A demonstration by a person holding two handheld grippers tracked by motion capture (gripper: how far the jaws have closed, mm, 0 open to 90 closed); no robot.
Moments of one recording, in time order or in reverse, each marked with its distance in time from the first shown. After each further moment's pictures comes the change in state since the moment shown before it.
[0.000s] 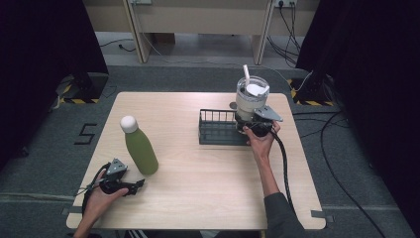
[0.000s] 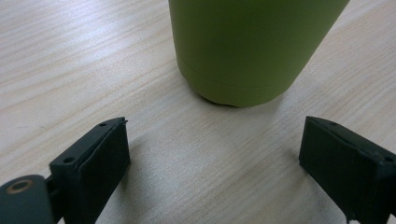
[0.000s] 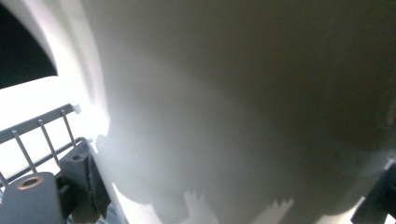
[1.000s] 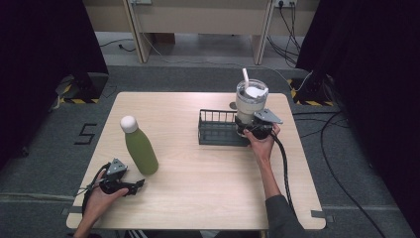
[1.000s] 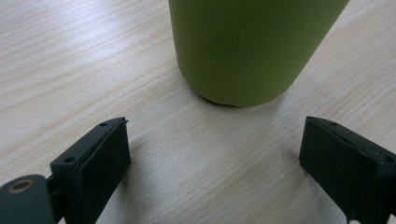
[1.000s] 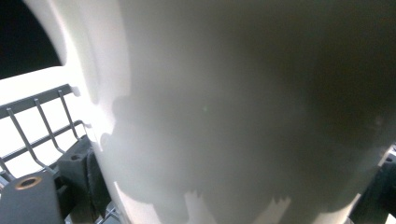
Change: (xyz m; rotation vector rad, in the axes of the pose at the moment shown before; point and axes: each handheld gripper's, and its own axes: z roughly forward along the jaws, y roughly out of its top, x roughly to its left) left arm 0.000 0.000 0.000 0.000 0.002 0.001; right arm -0.005 -0.014 0.002 0.021 0.029 0.001
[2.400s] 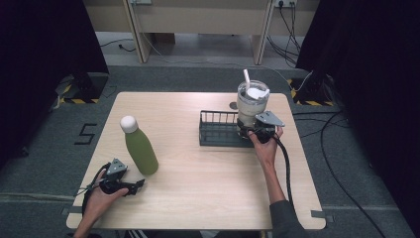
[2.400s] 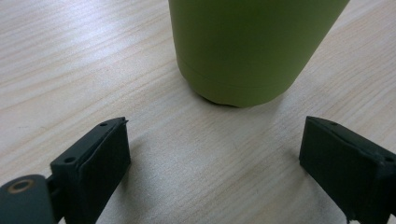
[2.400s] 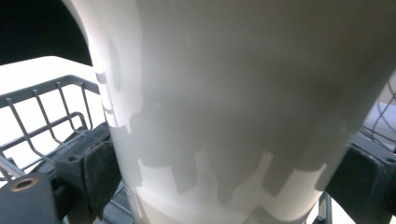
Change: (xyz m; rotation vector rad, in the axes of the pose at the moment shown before) left arm 0.000 0.000 0.000 0.000 0.000 0.000; right arm 0.002 0.002 -0.016 0.018 -0.026 -0.035
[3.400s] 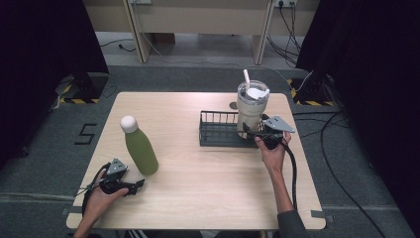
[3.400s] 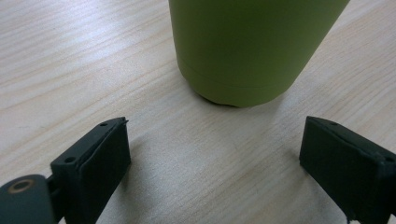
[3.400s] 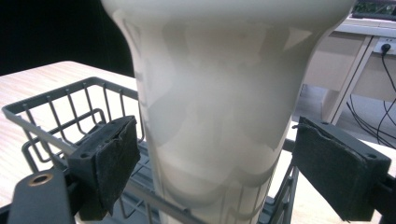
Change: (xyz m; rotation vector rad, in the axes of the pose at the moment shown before) left arm 0.000 0.000 0.000 0.000 0.001 0.000; right arm -0.001 0.001 -0.036 -0.003 0.020 0.014
